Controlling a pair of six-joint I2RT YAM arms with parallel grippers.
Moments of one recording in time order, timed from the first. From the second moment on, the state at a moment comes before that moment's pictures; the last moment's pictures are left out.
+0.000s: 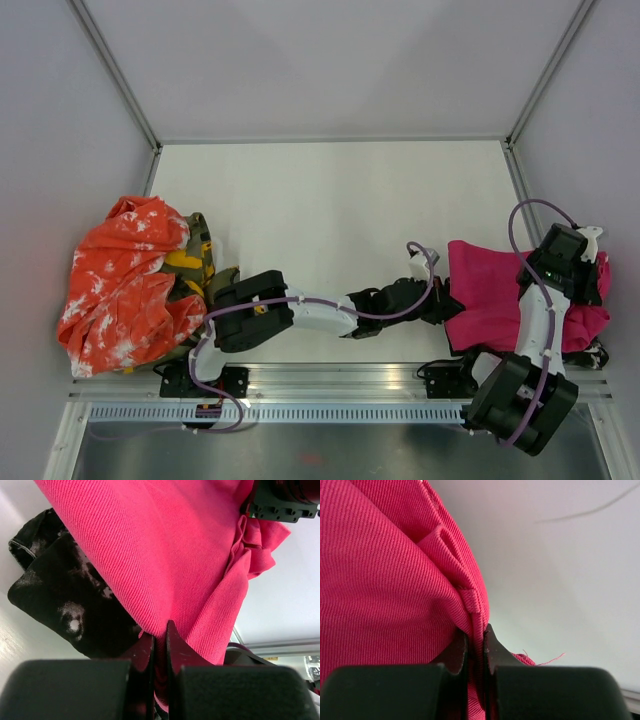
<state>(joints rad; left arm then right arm) -1.32 2.05 1.24 0.62 -0.13 -0.91 -0.55 0.98 0.64 -0.31 0.87 -0.35</state>
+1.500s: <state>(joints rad) -0.98 1.69 1.17 0.19 0.01 -0.67 -0.17 0.89 0.88 -0.32 0.21 -0.17</state>
